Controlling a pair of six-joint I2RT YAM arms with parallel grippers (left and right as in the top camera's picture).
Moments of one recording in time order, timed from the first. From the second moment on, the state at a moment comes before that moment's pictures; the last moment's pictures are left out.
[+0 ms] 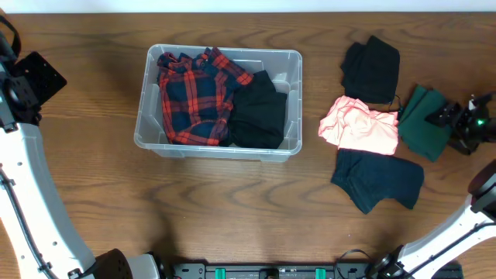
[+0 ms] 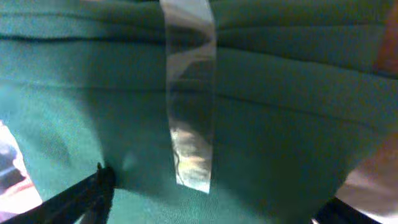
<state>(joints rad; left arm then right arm) 0.40 1.51 1.85 -1.23 -0.30 -0.33 -0.69 2.17 1.55 -0.90 -0.56 -0.04</state>
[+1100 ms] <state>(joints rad) 0.40 1.51 1.85 -1.23 -0.30 -0.33 -0.22 1.65 1.55 -0.66 -0.96 0.11</state>
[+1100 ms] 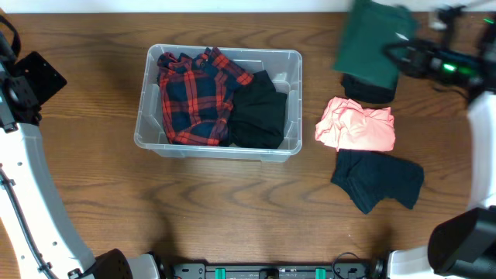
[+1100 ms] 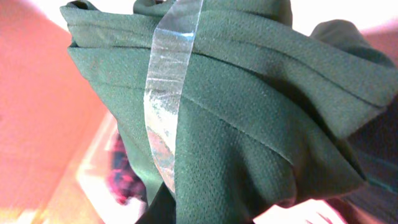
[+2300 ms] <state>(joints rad) 0.40 1.51 1.85 -1.23 -0.30 -0.33 0.34 1.98 1.57 -0.58 -0.49 0.17</state>
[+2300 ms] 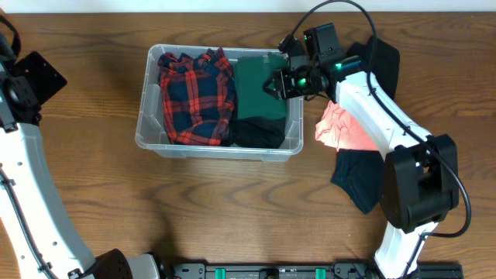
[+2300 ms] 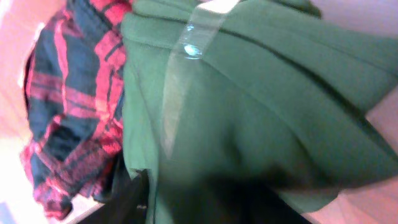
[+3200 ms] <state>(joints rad) 0.40 1.51 1.85 -1.23 -0.30 -0.33 -0.16 1.72 1.62 -0.77 -0.17 0.21</state>
